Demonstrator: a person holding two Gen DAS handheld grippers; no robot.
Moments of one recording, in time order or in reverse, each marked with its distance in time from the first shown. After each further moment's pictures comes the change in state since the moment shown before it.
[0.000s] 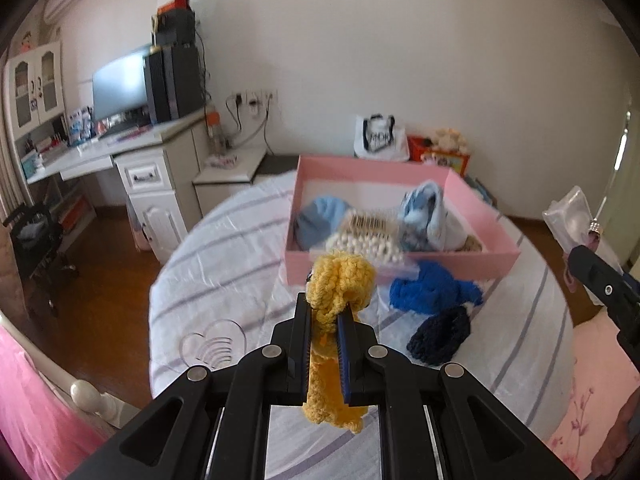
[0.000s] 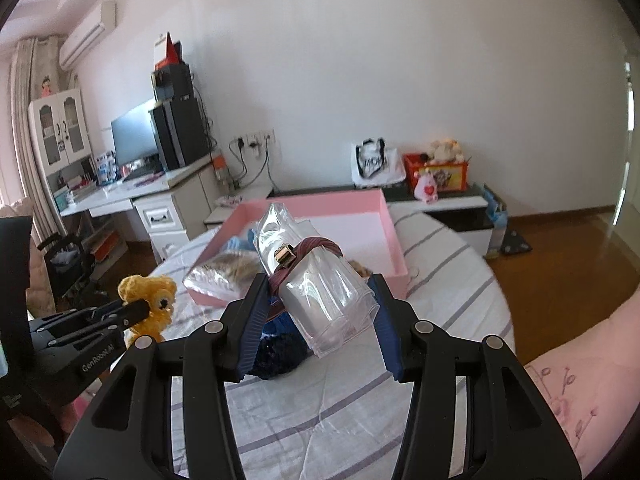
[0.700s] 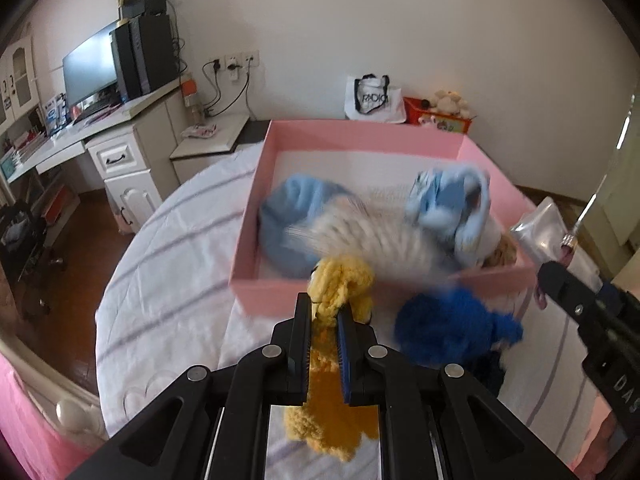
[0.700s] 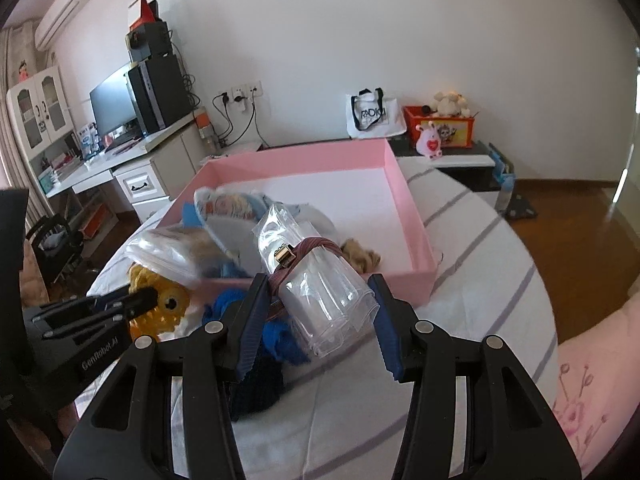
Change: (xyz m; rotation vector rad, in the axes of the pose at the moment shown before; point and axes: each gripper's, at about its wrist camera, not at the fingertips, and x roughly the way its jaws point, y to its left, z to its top) left arm 0.136 -0.026 0.078 0.037 0.144 -0.024; right arm 0.099 -0.014 0.011 0.017 0.164 -0.017
